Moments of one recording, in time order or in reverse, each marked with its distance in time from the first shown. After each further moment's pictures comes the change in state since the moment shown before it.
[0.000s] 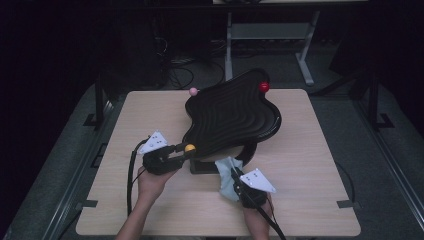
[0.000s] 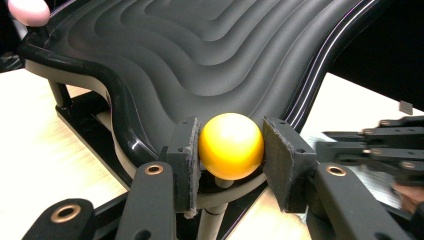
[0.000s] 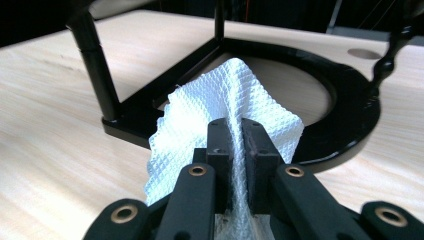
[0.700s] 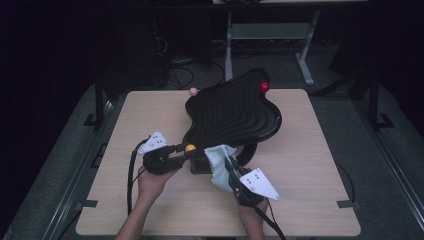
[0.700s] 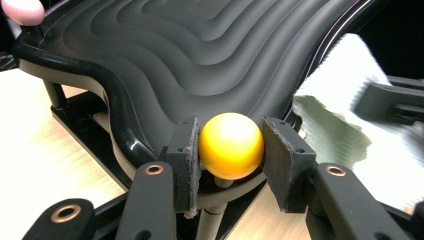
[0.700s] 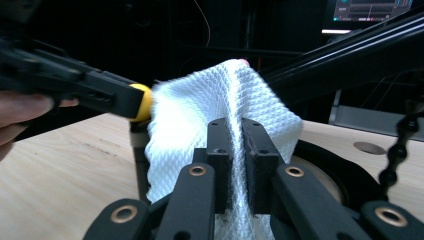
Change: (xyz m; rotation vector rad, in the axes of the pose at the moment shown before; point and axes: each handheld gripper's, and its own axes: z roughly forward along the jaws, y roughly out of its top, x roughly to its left) left arm 0.001 0.000 0.001 -0.002 -0.018 -0.003; right arm 0.015 0.034 -0.013 -0.287 0.059 -0.026
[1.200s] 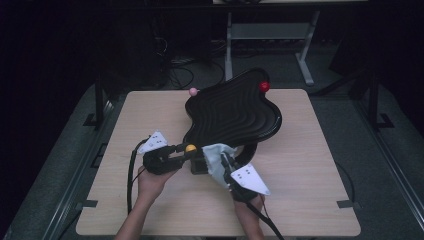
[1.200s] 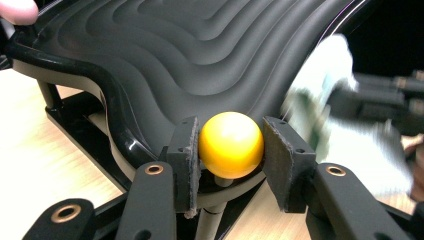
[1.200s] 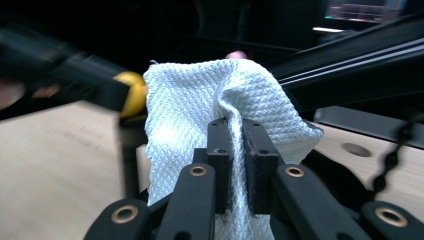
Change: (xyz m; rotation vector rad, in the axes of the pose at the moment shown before) left arm 0.000 0.000 0.001 -0.001 -0.015 0.000; right arm 0.005 0.004 0.012 0.037 -0.049 -0.069
